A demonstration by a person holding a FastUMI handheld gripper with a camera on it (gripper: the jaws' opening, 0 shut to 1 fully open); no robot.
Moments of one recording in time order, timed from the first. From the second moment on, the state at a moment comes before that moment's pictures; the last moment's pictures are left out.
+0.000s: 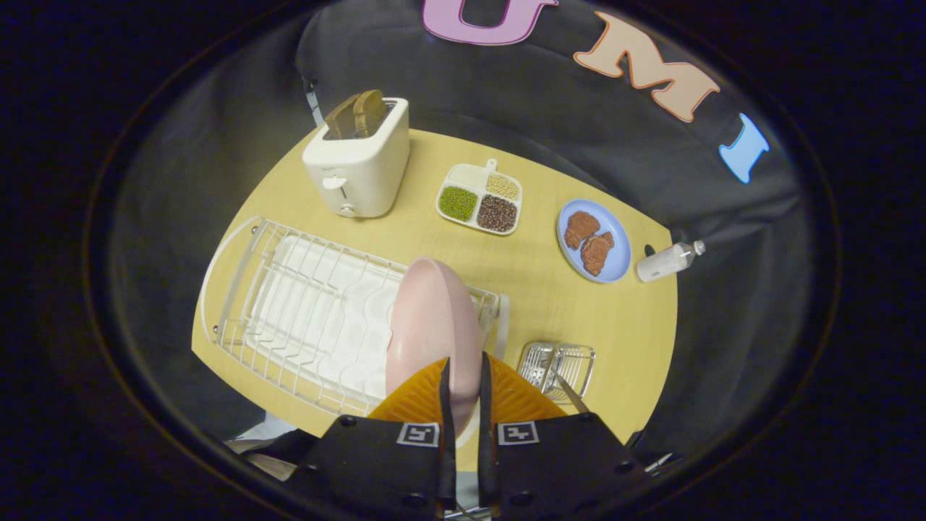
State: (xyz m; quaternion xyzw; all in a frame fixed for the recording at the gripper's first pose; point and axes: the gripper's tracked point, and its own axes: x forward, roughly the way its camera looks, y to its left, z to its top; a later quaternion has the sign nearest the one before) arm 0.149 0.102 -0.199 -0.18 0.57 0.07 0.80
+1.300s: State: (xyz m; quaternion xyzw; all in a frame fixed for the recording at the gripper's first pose) arm 0.075 -0.025 -0.131 0.16 0.46 0.05 0.87
